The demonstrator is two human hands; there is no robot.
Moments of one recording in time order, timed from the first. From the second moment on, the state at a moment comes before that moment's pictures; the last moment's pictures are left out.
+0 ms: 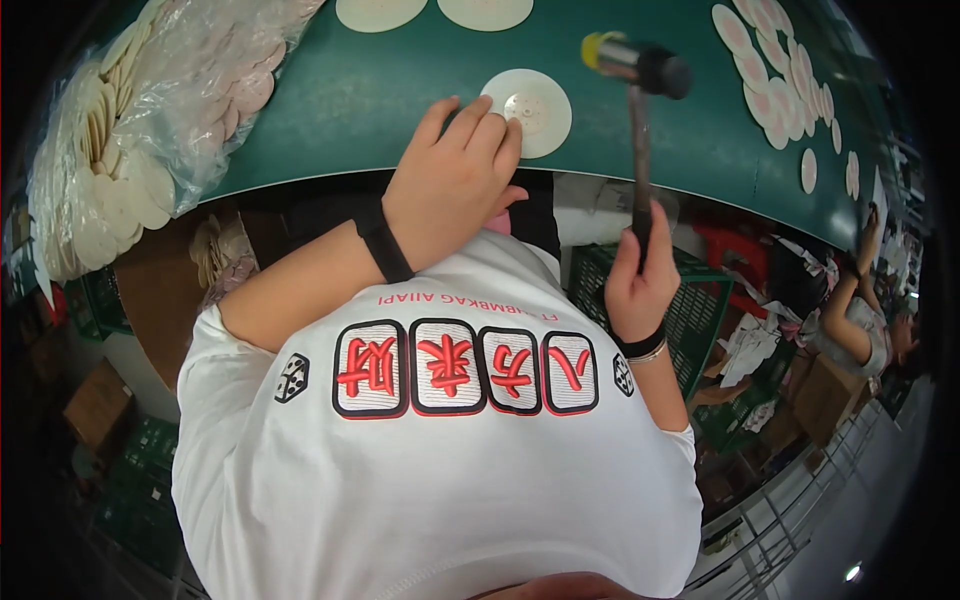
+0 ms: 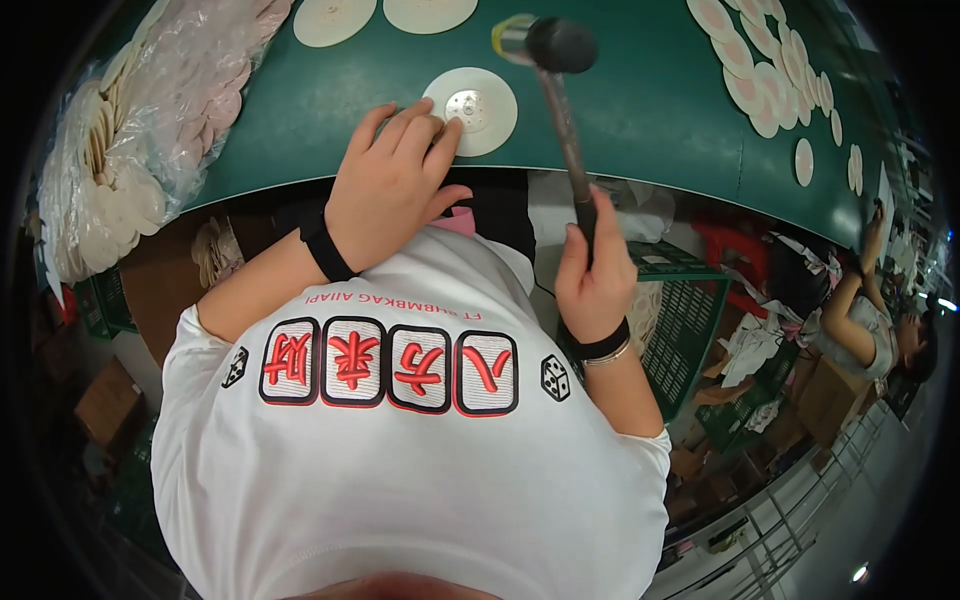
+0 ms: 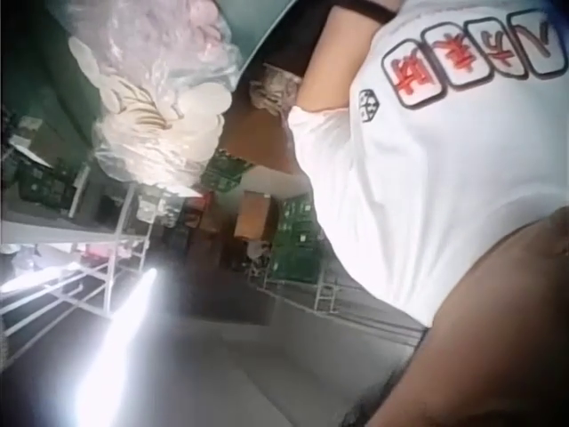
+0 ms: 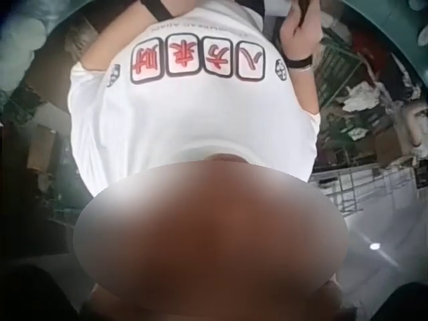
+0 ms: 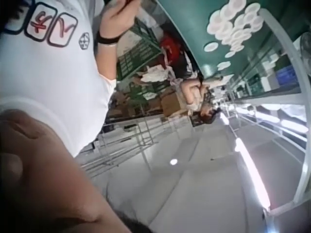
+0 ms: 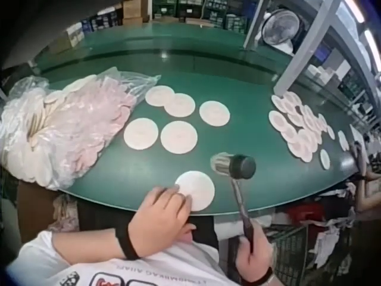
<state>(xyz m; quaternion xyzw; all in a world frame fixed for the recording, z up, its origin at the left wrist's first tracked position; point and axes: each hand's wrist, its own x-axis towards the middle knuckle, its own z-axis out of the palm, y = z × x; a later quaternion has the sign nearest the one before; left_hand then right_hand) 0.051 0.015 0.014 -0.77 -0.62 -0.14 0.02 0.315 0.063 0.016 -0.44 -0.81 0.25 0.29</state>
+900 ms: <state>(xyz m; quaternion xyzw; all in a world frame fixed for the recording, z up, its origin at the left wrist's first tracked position) 0.029 0.010 0.011 -0.75 -0.64 -0.16 -0.02 0.321 0.068 0.006 -0.43 -0.82 0.23 0.31</state>
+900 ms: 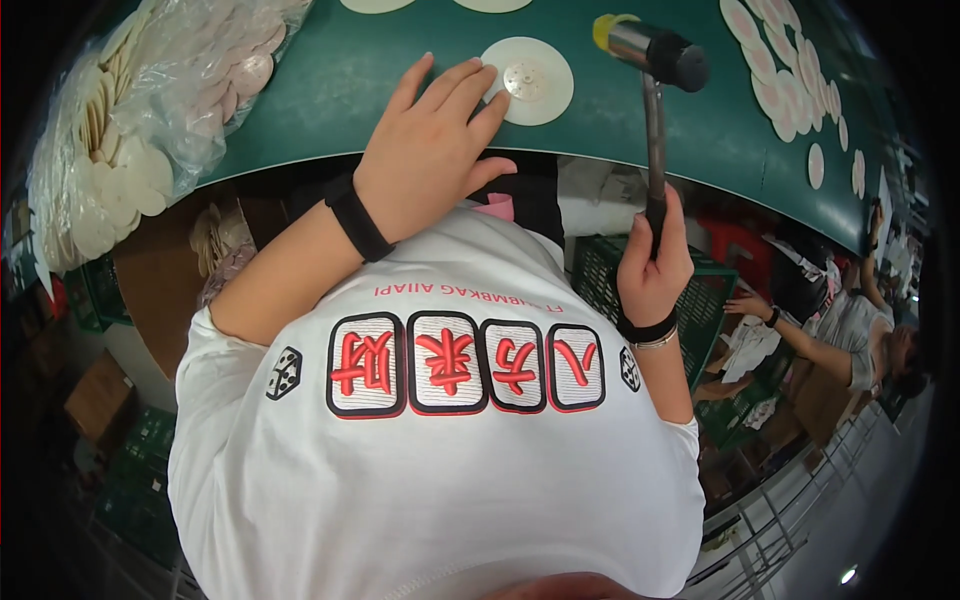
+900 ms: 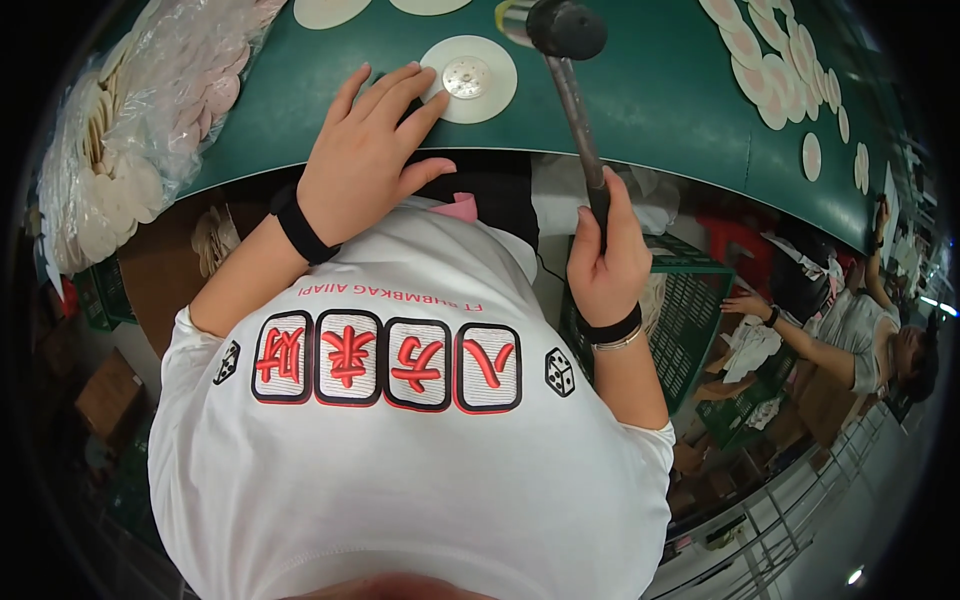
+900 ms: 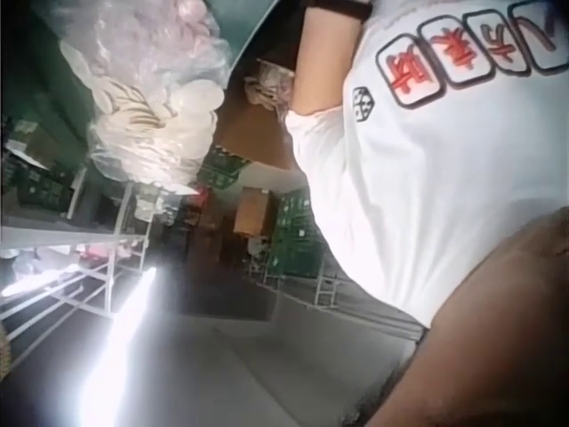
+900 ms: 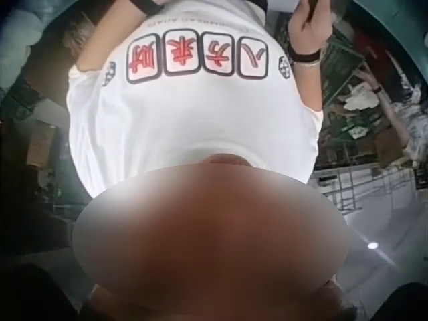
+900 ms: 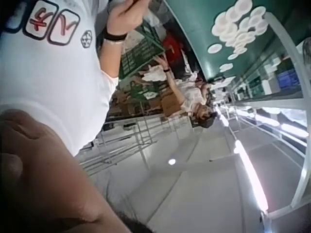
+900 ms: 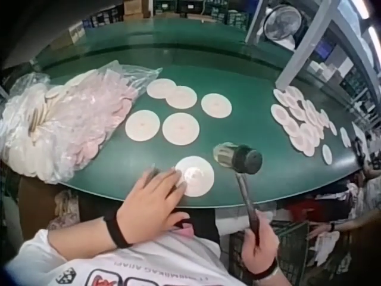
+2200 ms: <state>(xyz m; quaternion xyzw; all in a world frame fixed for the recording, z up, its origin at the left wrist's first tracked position) 0.036 0.010 0.008 -0.75 -0.64 -0.16 0.01 0.311 0.062 0.002 -0.44 -0.86 0.16 0.21</state>
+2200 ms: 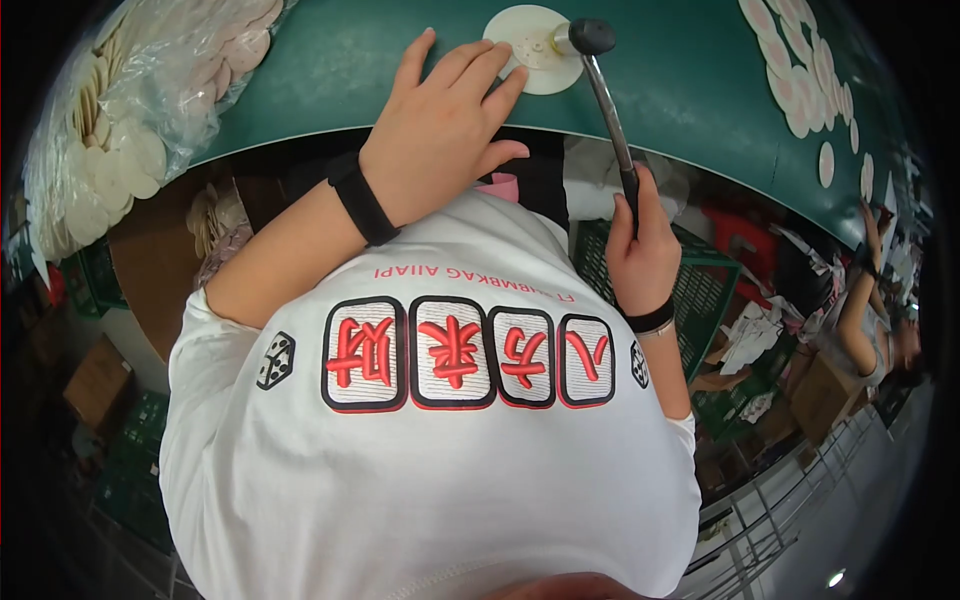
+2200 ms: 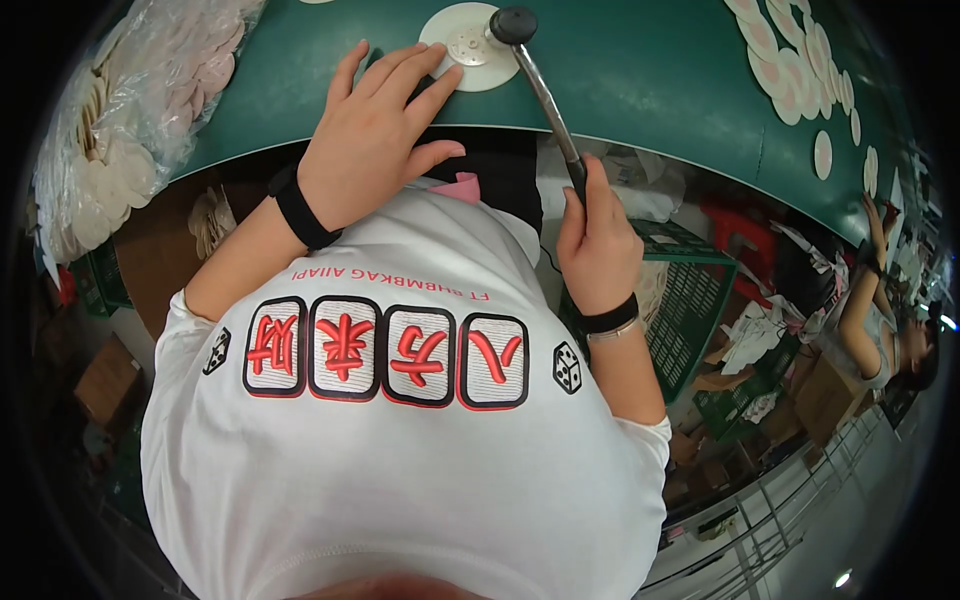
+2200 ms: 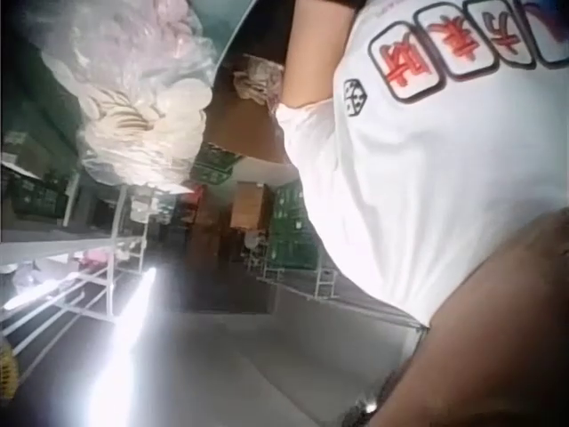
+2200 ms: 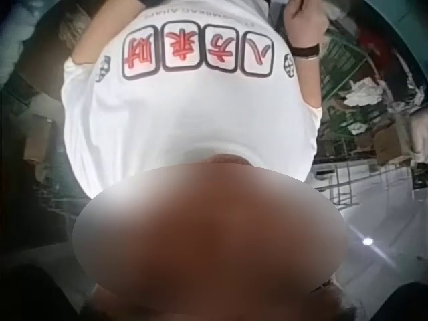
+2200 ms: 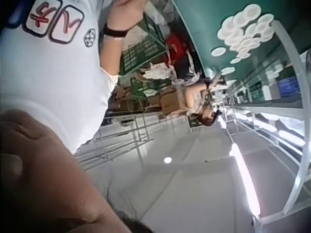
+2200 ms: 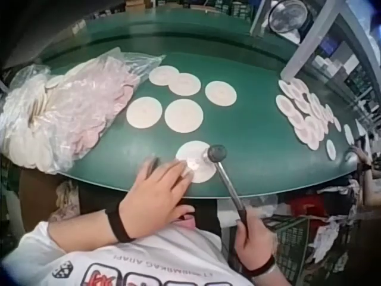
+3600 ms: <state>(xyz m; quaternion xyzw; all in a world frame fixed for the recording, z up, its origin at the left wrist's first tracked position) 0.033 0.010 0.004 -0.75 -0.64 -0.18 -0.02 0.315 0.073 0.011 -0.43 -0.83 0.23 0.28</state>
